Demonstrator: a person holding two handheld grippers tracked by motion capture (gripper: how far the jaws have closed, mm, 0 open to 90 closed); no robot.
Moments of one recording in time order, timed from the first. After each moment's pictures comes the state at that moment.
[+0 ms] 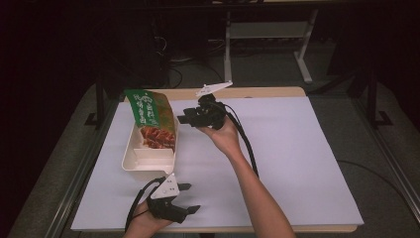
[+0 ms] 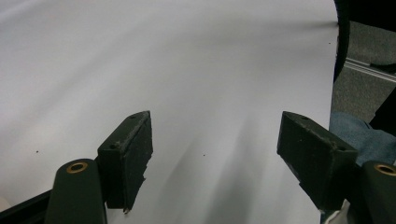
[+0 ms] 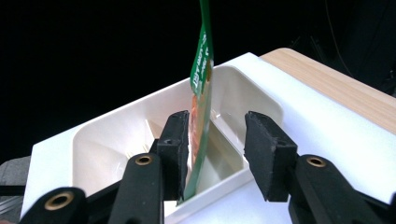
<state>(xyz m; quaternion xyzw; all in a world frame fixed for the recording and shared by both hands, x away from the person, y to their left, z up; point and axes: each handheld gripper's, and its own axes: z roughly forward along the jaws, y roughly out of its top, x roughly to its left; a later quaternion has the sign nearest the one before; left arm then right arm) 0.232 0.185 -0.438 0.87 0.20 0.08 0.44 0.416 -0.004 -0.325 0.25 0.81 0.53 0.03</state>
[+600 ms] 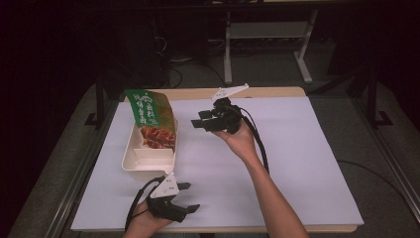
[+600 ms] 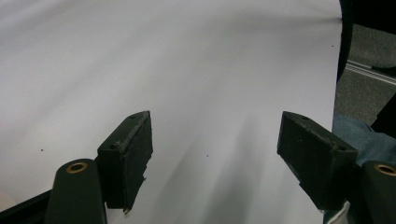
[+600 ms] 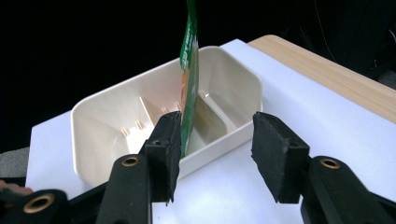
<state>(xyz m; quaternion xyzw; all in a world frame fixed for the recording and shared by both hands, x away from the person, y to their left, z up) 0.233 0.186 -0.437 0.87 0.20 0.08 0.44 0.404 -0.041 -0.326 0.26 0.81 0.52 0.04</state>
